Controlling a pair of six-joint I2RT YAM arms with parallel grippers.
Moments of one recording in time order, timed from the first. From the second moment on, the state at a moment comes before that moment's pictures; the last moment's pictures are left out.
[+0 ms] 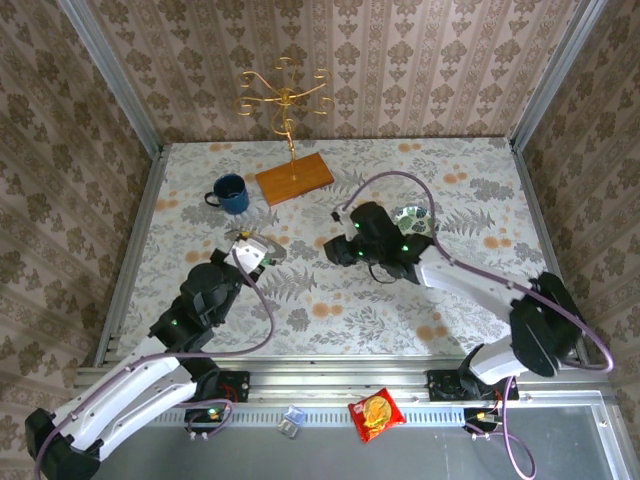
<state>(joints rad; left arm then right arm) -0.76 0.56 0.46 -0.01 -0.42 0.43 0.74 1.50 1.05 -0.24 -0.06 0.27</state>
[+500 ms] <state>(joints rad) -0.63 0.38 0.47 -0.24 -0.74 0.26 0.85 2.04 1.58 -0.44 -0.06 0.24</state>
